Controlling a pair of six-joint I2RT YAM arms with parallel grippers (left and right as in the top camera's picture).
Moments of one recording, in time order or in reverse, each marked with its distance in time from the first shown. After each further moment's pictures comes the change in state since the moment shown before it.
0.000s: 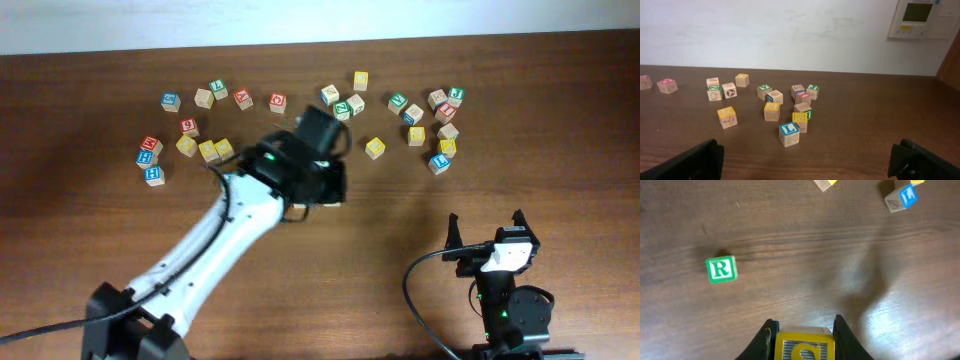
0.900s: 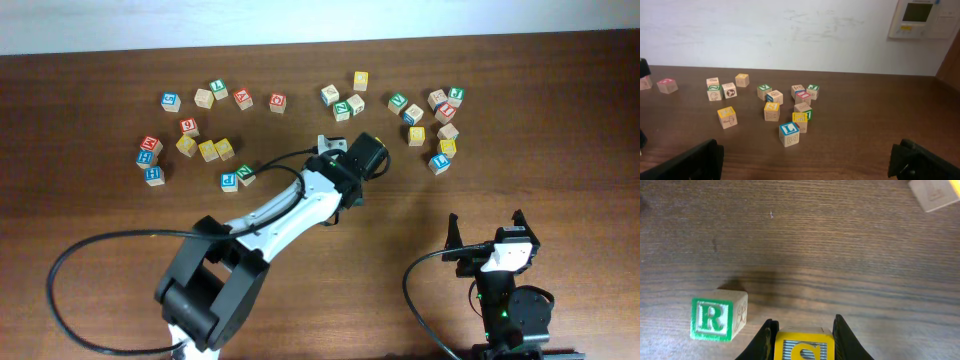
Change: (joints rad) left arm -0.118 0.330 0.000 0.171 -0.385 -0.207; right arm 0.000 0.000 0.000 0.000 0.000 0.000
